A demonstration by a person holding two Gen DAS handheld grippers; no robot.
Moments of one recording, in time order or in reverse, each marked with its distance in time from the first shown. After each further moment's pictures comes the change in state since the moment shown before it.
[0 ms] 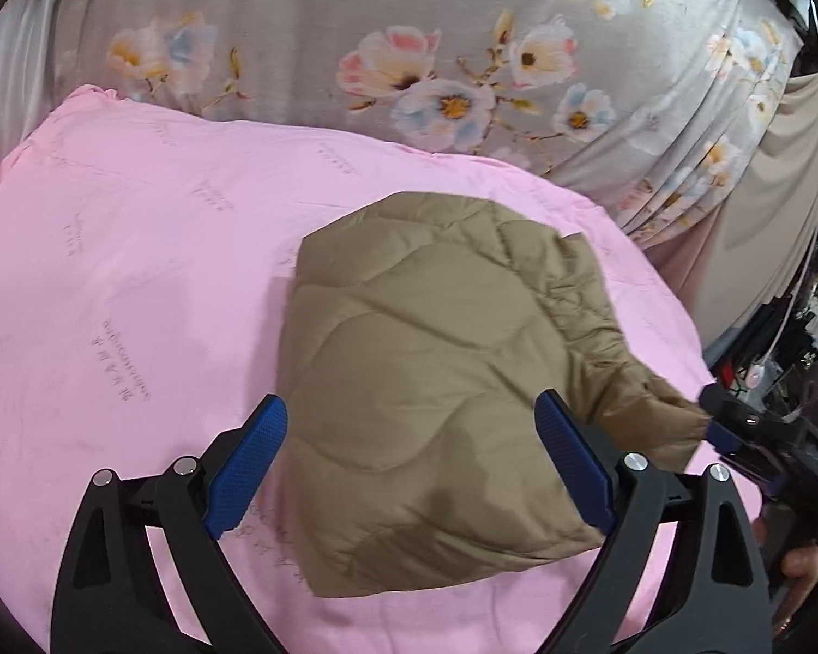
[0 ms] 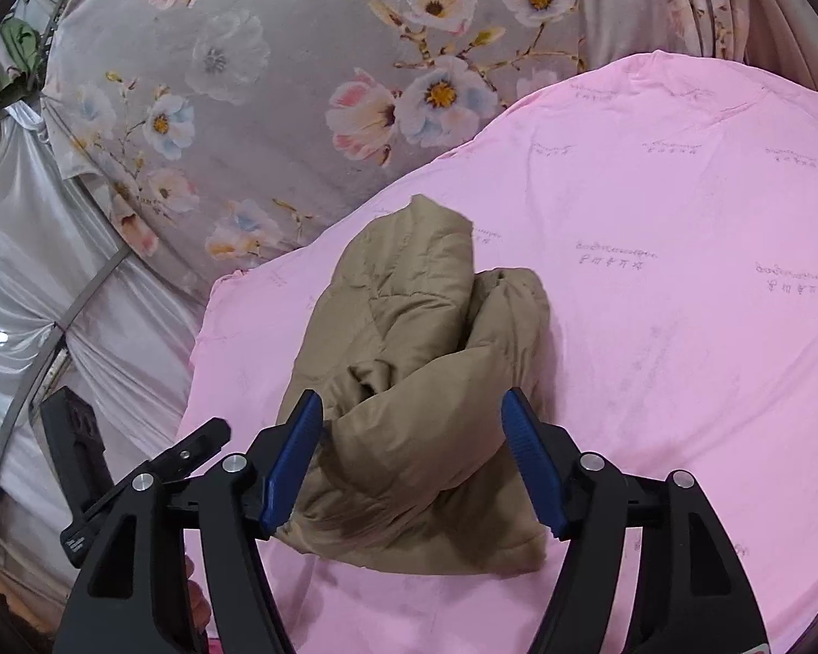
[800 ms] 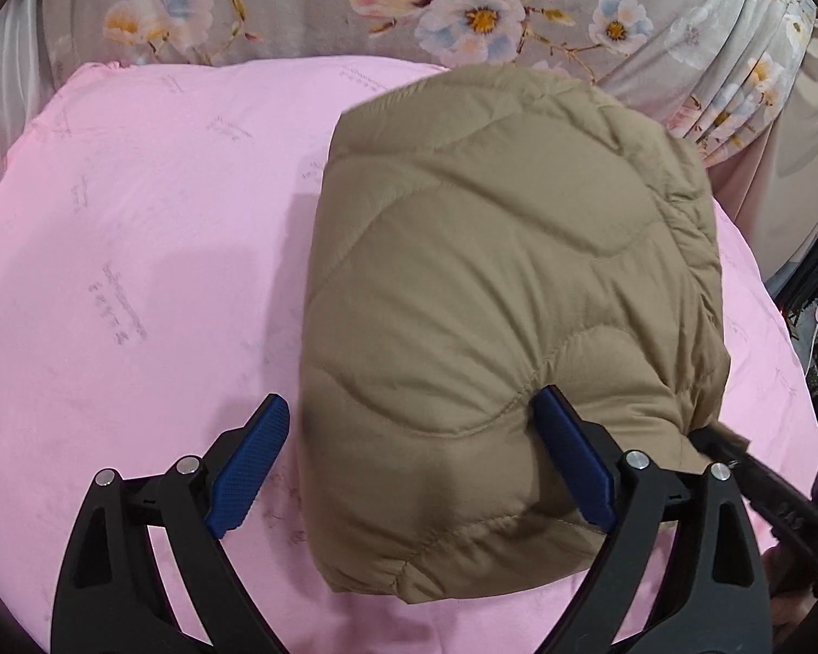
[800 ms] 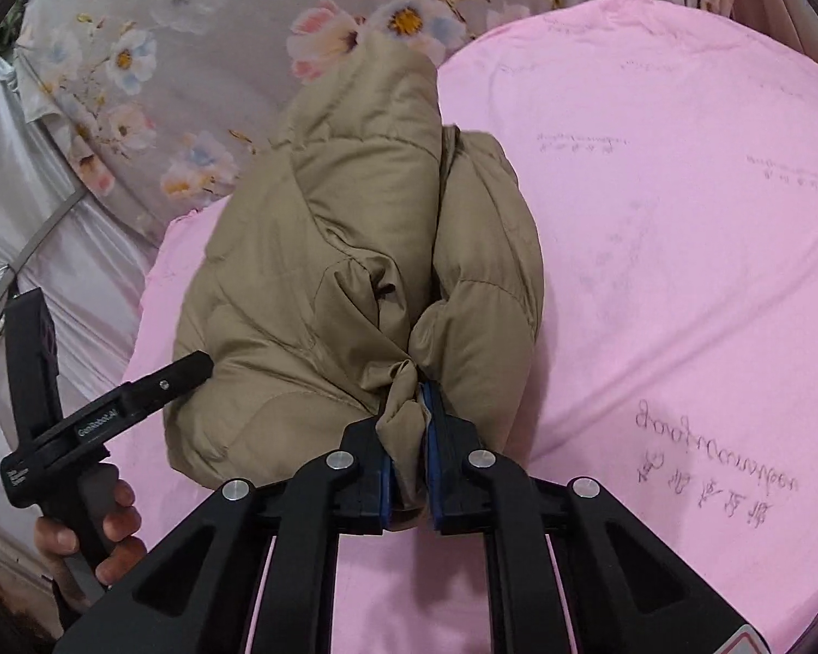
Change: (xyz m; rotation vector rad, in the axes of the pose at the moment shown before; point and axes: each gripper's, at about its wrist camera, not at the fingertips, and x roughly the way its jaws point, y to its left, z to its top) left arm 0.060 0.001 -0.045 0.070 0.148 0.126; right arm 0.059 -0.055 -0.079 0.022 0.114 -0.128
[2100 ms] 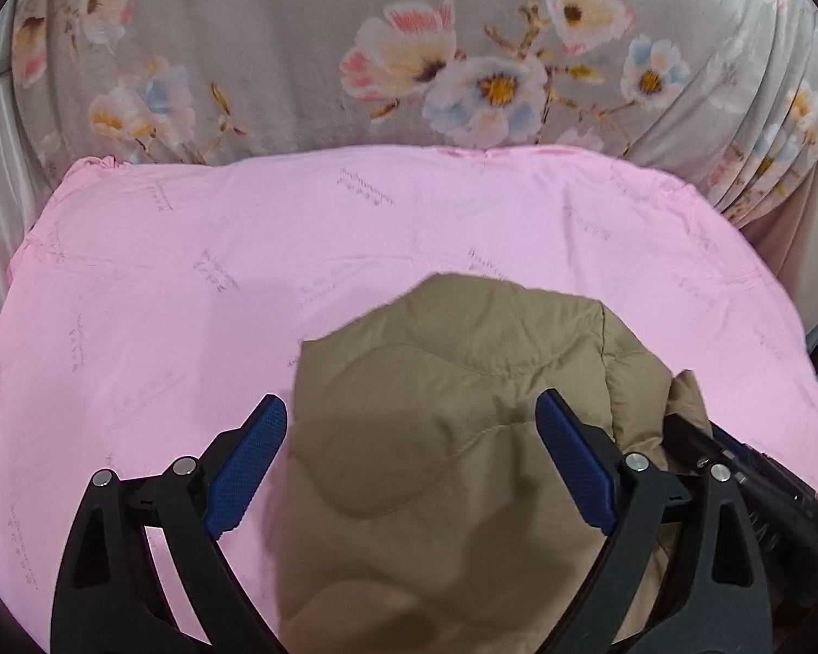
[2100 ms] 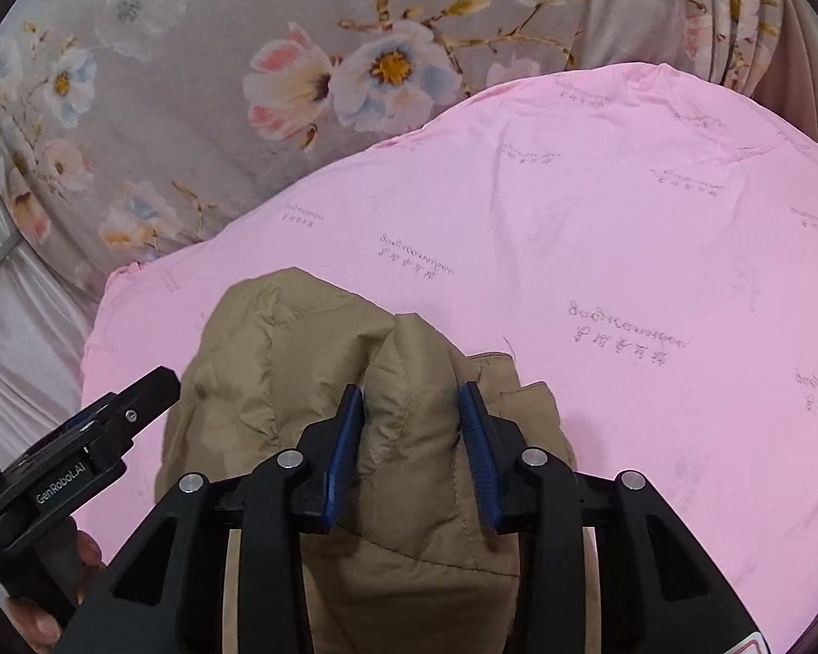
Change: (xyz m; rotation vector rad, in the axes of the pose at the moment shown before) left arm 0.042 -0.043 0.149 0.041 -0.107 0.138; right arm 0.080 0.046 0.172 -0.056 -0.067 -0.155
